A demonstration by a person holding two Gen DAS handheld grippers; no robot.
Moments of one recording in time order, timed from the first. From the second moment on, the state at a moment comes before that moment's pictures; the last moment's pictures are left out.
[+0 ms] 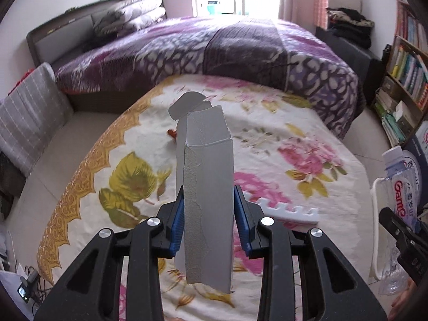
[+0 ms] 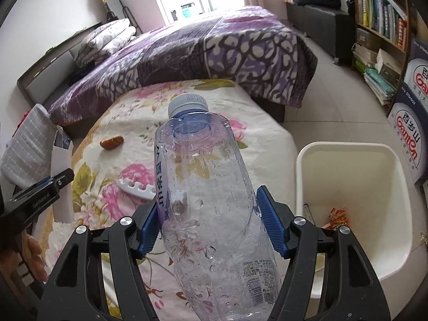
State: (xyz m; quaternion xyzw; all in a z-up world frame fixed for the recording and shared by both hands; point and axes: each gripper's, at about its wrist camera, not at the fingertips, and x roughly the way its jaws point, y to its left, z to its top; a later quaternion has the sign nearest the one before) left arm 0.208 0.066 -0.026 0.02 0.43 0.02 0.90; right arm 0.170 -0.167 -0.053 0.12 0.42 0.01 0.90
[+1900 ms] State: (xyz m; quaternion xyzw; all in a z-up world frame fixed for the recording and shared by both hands) left arm 0.170 -0.192 -0.023 0.09 0.40 -0.20 0.89; right arm 0.091 -0.378 -0.041 0.21 0.39 -0.23 0.86
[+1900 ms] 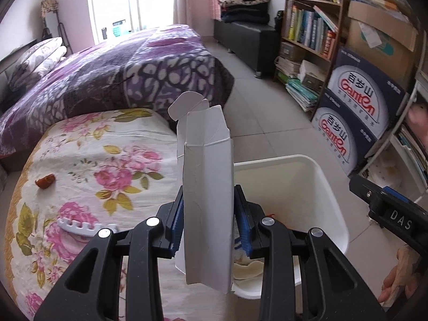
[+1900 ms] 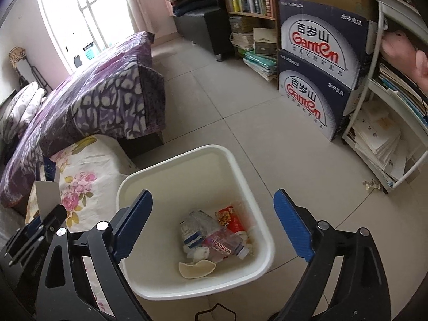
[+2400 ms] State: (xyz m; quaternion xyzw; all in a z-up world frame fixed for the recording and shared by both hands) left arm 0.168 -0.224 -0.032 0.05 0.43 -0.31 0.85; right arm 0.079 -0.403 -0.040 0.25 0.38 -0.26 0.85
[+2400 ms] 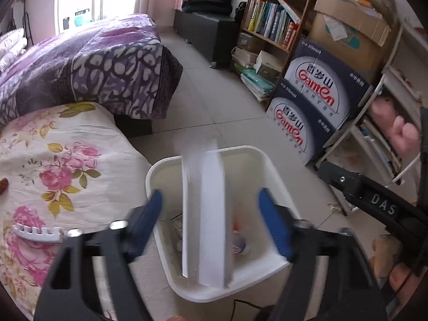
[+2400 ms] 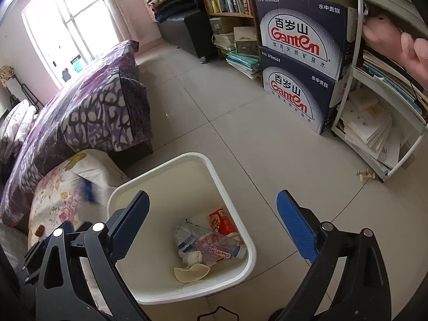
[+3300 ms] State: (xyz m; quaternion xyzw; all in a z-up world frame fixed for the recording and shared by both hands) left arm 0.267 -0.027 -0.115 -0.09 0.56 0.16 0.81; right arm 0.131 -0.327 -0.055 0.20 0.42 -0.19 0.86
